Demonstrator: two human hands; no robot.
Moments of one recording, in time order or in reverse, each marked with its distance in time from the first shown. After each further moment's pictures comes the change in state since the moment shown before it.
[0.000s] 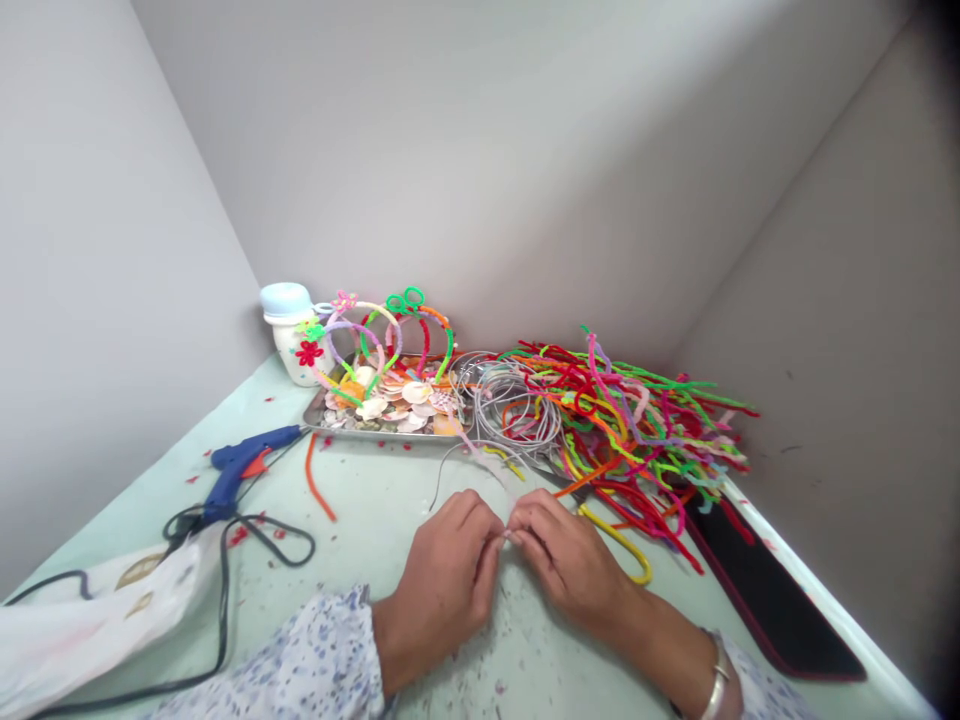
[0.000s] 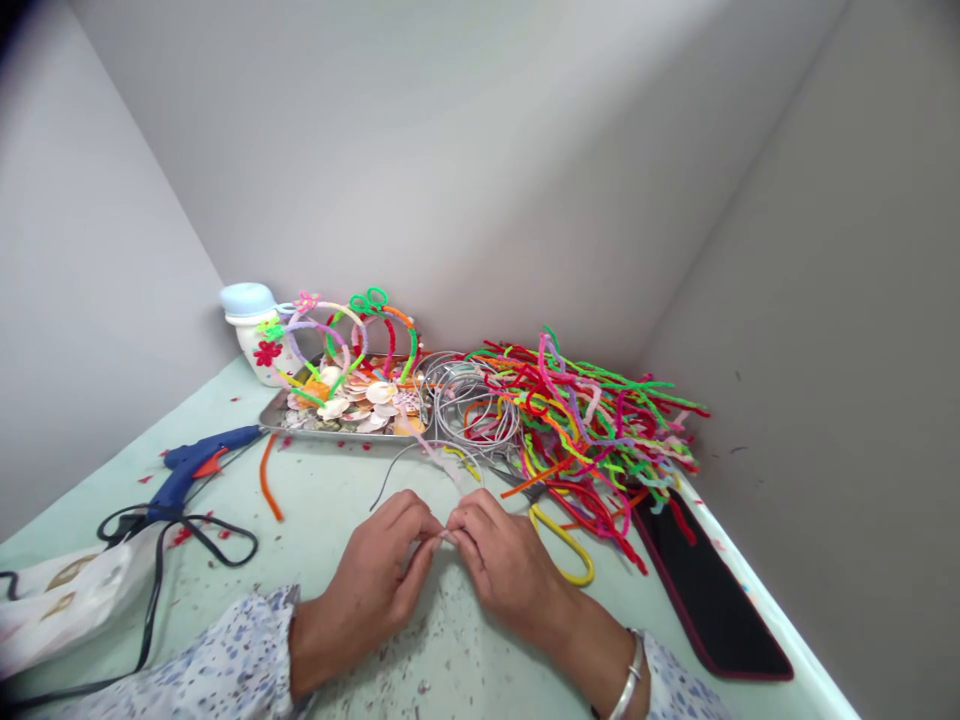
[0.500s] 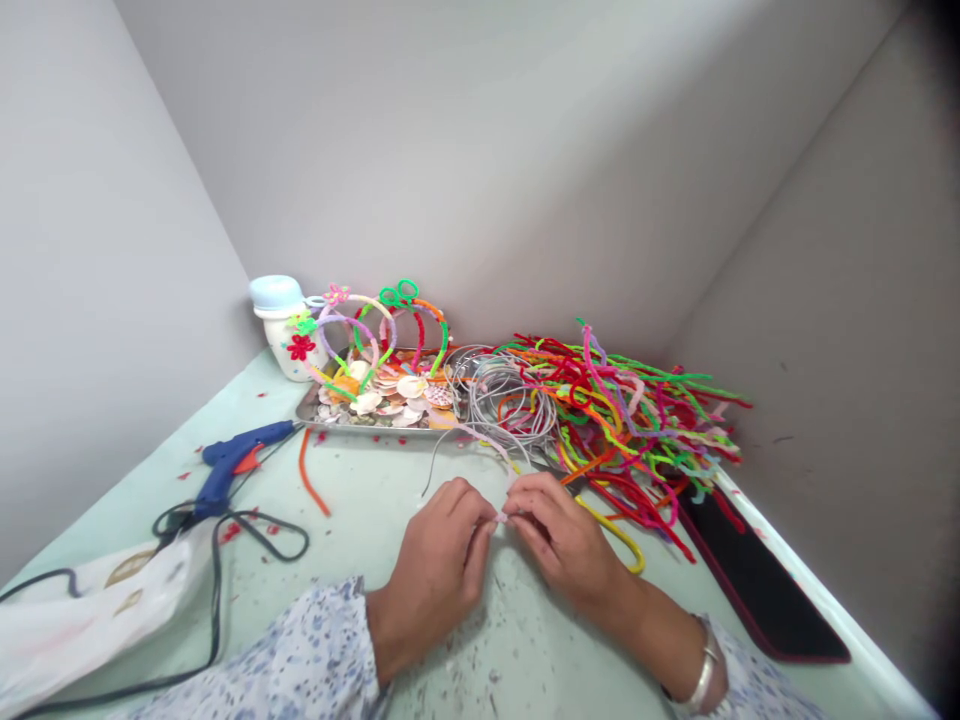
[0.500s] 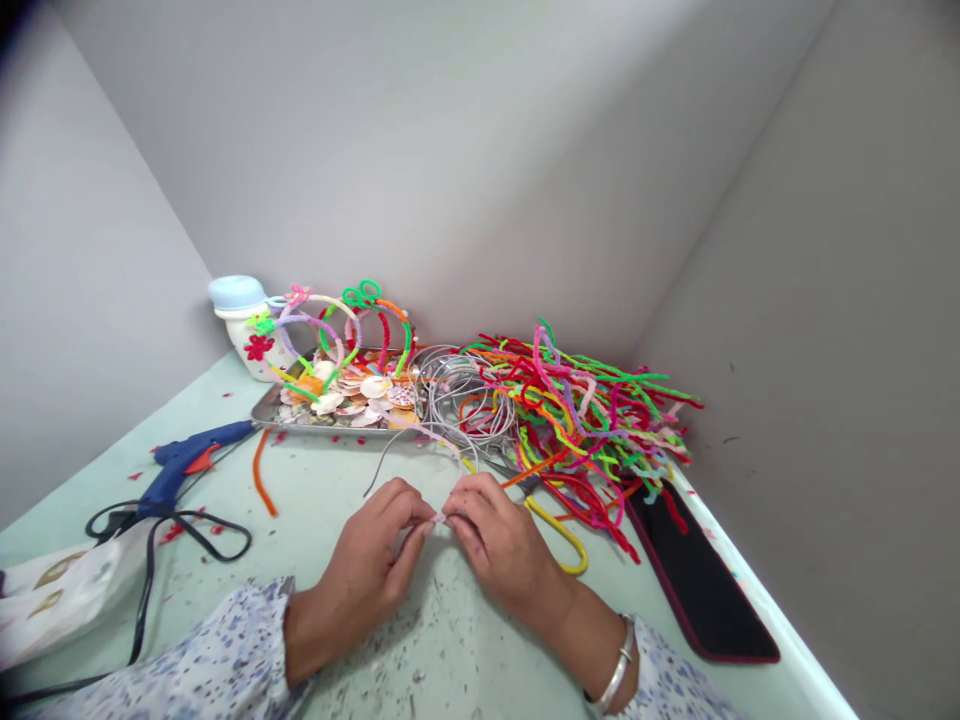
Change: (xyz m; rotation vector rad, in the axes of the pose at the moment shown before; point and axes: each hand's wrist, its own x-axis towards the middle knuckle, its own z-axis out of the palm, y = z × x) left_hand 0.000 -0.002 0.001 -0.025 0.036 -0.030; right_hand 0.000 0.005 0.001 0.043 0.119 -0.040
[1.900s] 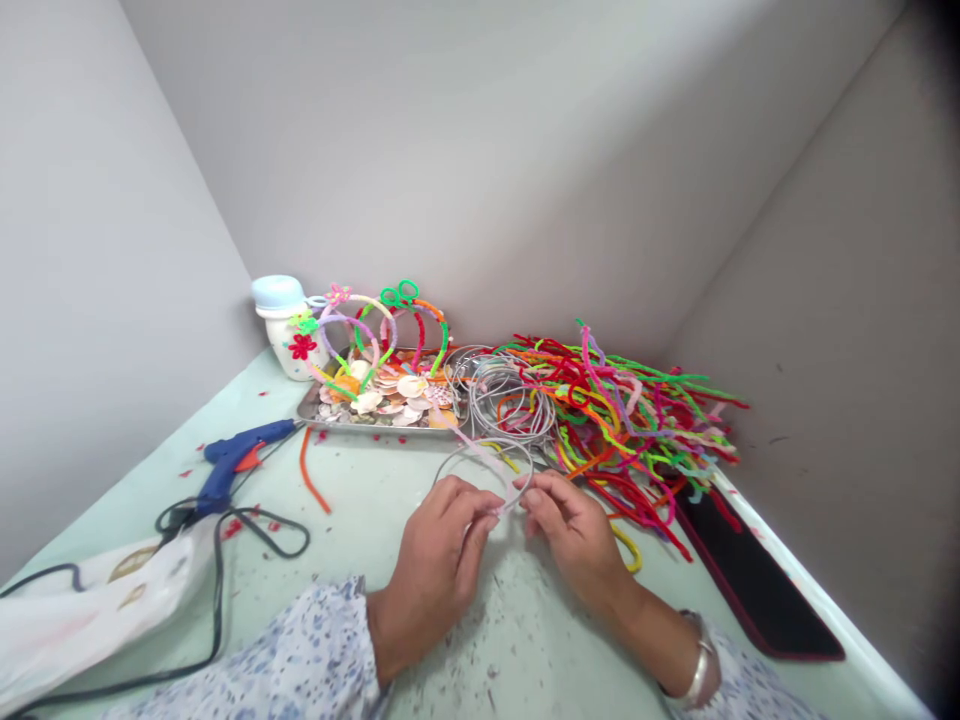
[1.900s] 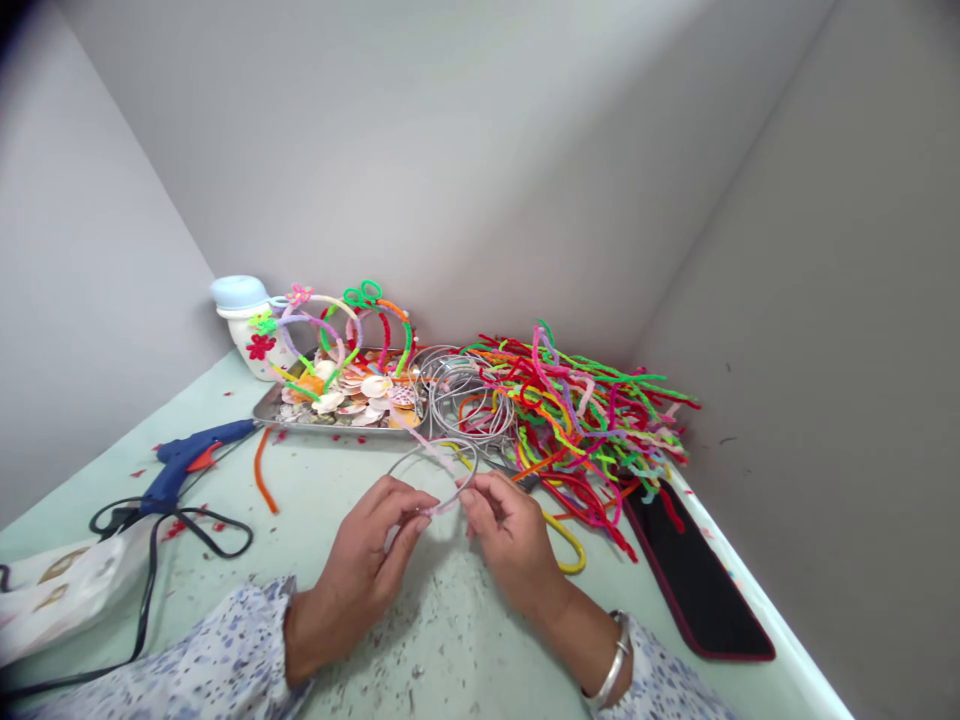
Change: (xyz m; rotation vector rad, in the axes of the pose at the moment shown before) left_hand -0.001 0.006 -0.002 -0.128 0.114 0.018; right_hand -0.001 -0.005 0.003 0.414 0.191 0.465
